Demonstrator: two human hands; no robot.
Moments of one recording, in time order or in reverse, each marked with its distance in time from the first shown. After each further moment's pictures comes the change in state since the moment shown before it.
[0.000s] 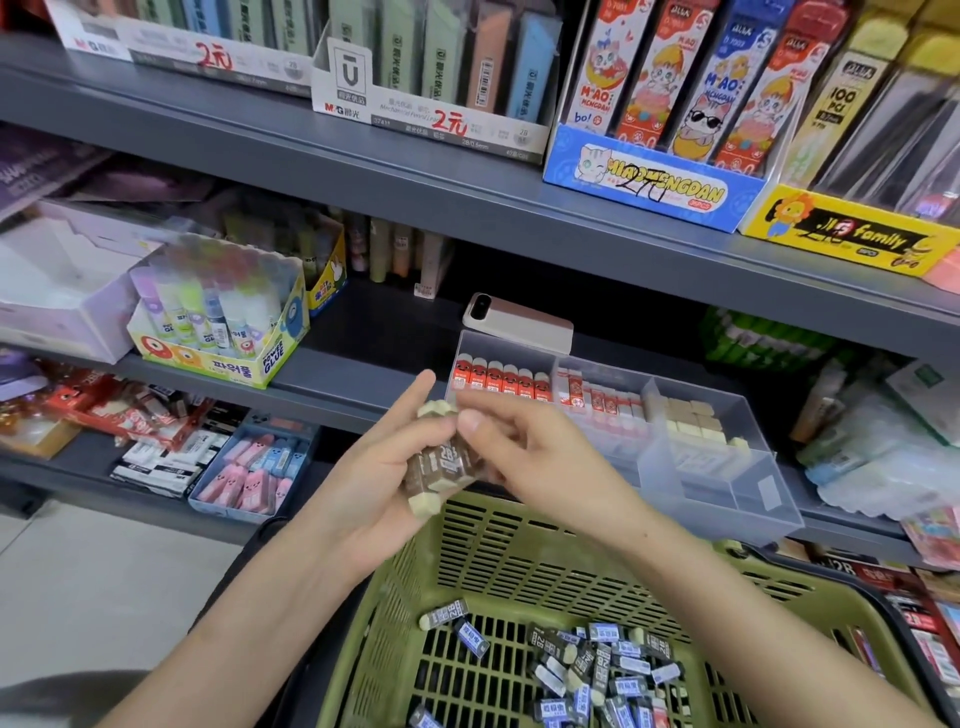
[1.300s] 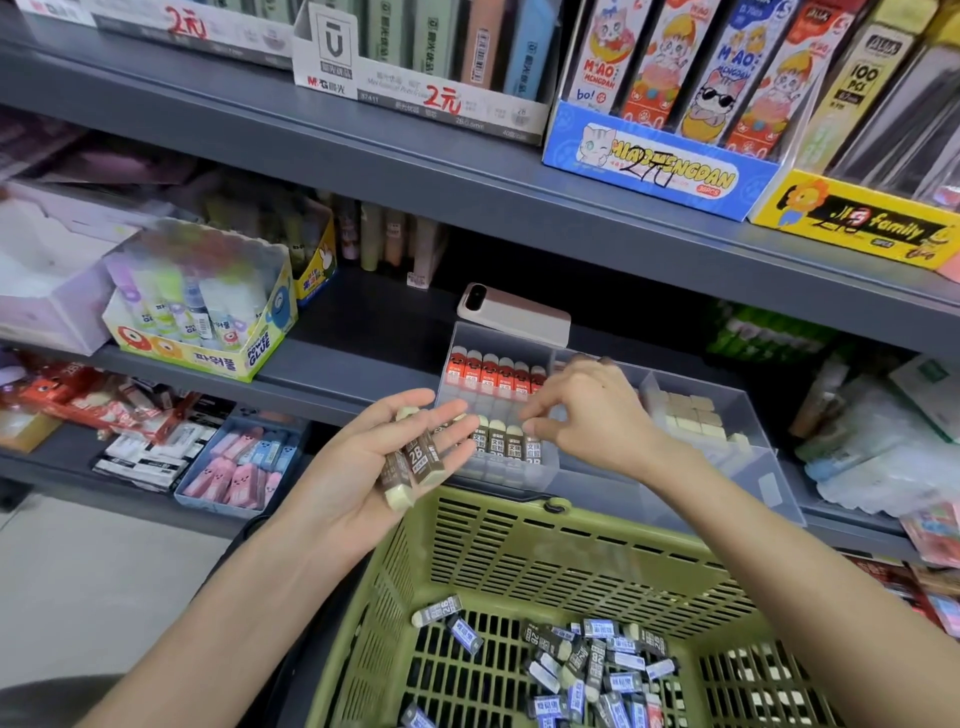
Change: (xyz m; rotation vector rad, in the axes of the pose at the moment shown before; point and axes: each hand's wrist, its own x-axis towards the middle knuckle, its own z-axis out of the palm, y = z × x) left_hand 0.014 -0.001 -0.013 -0.062 0.109 -0.017; right_hand 0.043 0.056 -0.057 -0.952 0.150 -0.109
